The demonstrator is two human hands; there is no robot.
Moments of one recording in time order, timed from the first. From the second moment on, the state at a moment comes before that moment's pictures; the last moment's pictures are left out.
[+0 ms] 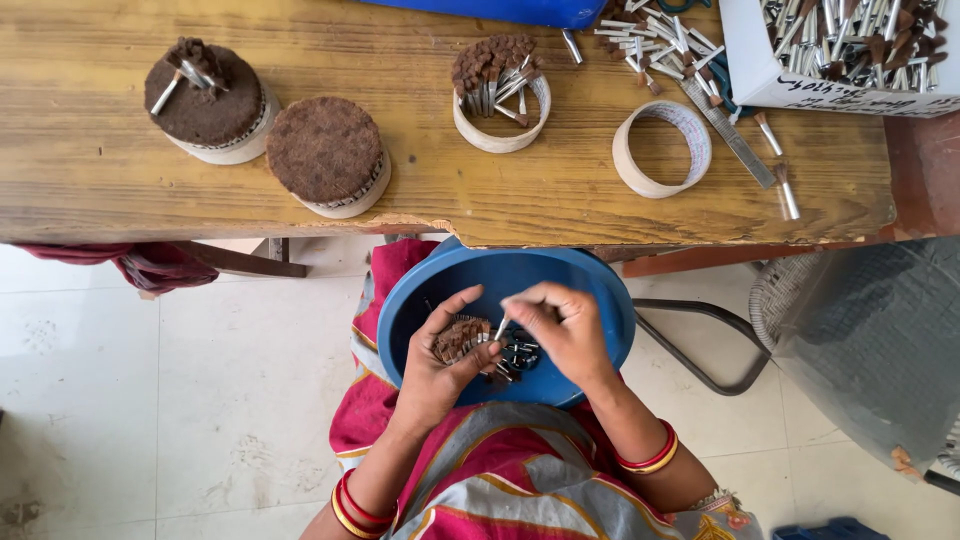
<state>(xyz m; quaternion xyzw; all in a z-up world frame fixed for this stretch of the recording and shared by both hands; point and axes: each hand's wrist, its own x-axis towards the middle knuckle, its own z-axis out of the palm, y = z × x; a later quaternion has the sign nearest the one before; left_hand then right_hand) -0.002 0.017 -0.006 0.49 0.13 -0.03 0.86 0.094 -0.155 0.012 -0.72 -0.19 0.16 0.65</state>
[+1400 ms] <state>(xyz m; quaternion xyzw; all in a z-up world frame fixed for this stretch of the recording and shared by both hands) -0.008 0.028 -0.007 0.45 0.16 -0.08 0.87 0.088 -0.148 -0.003 -0.63 -0.16 0.32 0.69</state>
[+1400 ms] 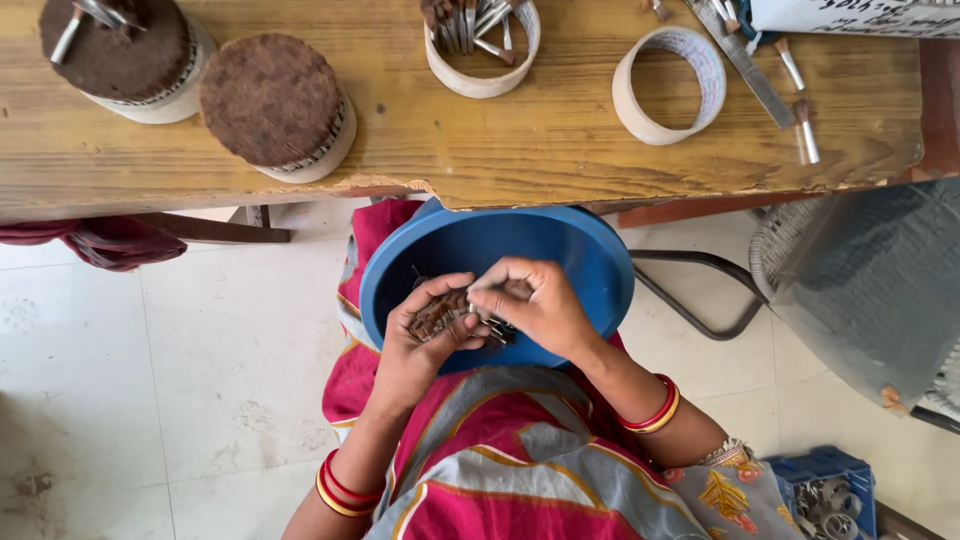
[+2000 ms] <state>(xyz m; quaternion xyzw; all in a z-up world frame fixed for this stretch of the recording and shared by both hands) -0.015 0.043 -0.008 0.38 0.24 -0.06 0.89 0.073 -0.196 -0.033 -0.90 -0.33 0.27 0.13</state>
